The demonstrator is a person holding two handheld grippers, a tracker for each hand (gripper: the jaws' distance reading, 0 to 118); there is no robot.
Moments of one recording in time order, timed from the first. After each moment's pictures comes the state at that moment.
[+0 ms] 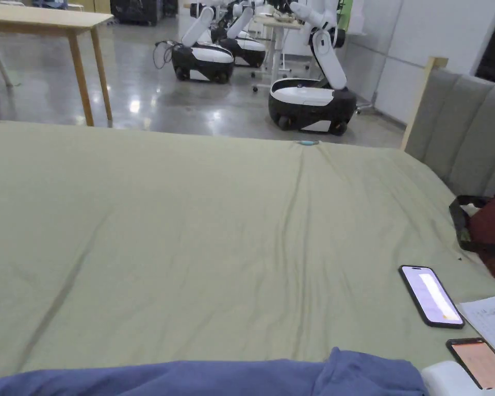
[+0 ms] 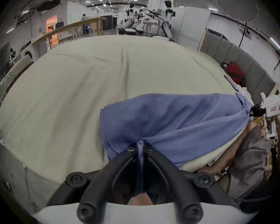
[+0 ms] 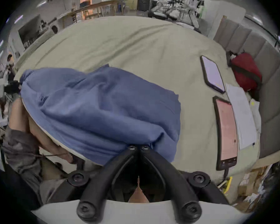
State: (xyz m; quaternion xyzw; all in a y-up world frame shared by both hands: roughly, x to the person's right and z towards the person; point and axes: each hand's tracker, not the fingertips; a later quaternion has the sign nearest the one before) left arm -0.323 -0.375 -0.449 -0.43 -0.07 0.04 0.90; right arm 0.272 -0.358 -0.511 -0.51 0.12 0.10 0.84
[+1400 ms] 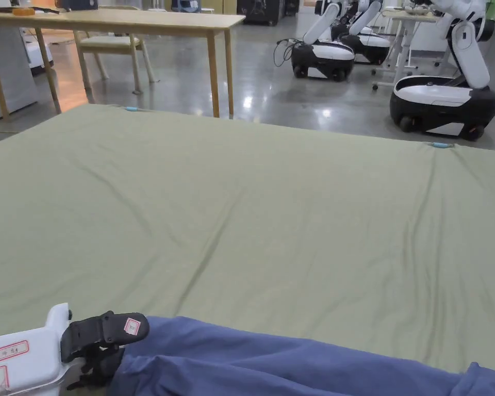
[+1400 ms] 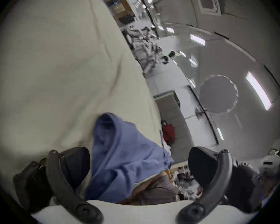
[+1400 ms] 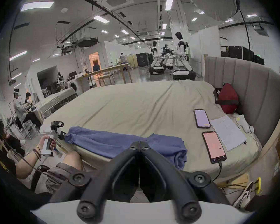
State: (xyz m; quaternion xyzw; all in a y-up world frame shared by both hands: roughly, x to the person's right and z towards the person) left arm -0.415 -0.420 -0.455 -0.31 -0.27 0.49 0.77; right arm 0.247 -0.218 -0.347 -0.25 0.16 -0.03 0.95
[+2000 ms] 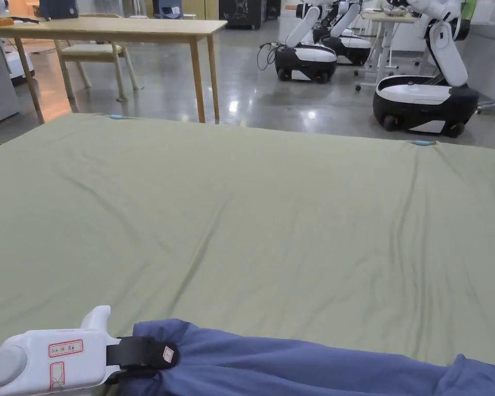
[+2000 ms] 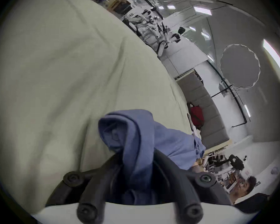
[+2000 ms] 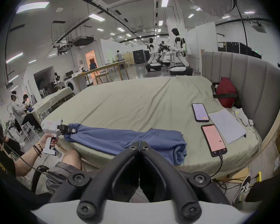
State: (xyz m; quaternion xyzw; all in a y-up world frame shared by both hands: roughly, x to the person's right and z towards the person) left arm -0.392 -0.424 -0.494 -0.39 -0.19 0.36 0.83; right arm 0.246 -0.228 -0.341 -0.27 0.15 -0.04 0.95
